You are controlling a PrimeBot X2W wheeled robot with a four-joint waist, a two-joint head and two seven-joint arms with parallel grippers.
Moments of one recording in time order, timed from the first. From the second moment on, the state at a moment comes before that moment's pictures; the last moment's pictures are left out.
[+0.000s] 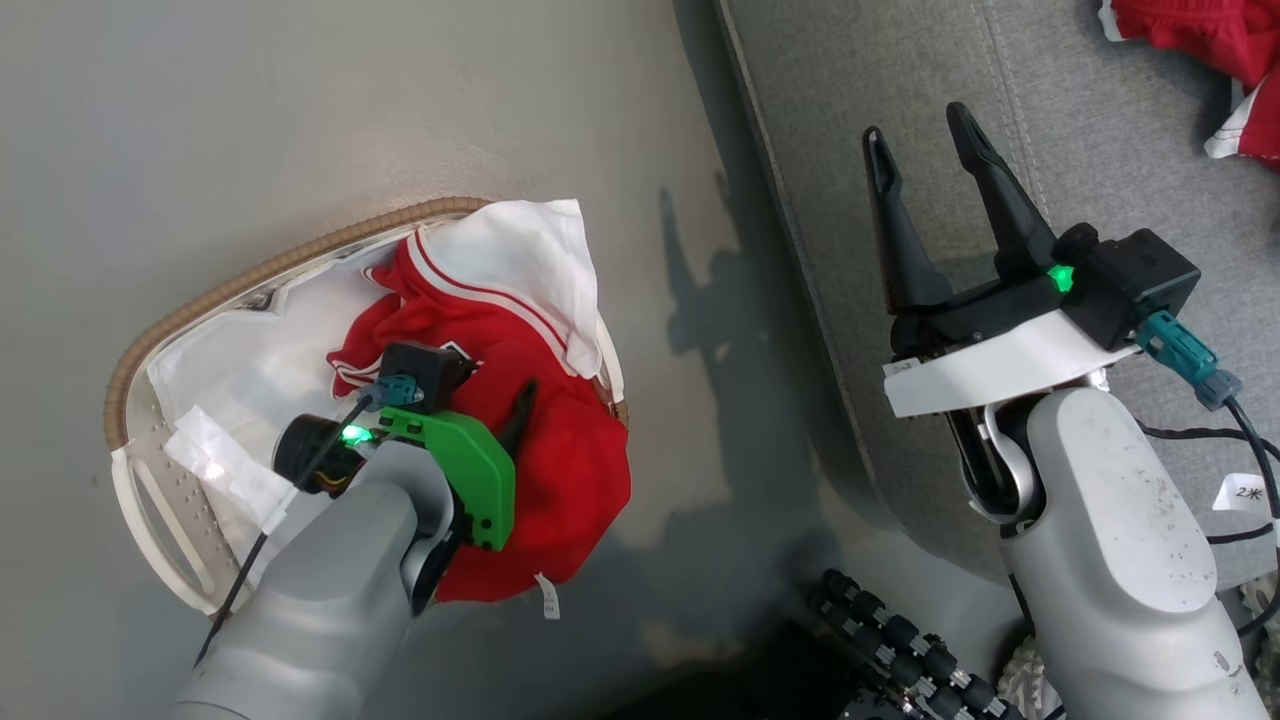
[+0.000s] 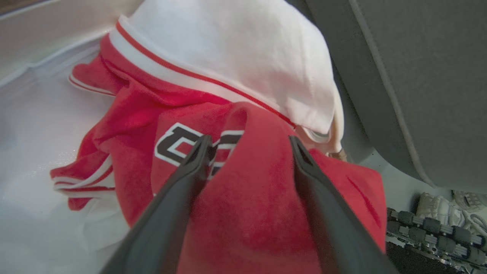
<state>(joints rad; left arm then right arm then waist) -0.76 0.15 -0.94 0.99 -0.82 -0.13 -0.17 -0.52 -0.05 0.17 0.15 0.27 0.13 -0.26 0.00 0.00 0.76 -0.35</state>
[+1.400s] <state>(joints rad) -0.67 0.11 -1.03 0.95 -1.02 -0.13 -0.26 -0.45 -0.05 0.16 0.27 0.19 0.13 -0.26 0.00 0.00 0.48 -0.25</state>
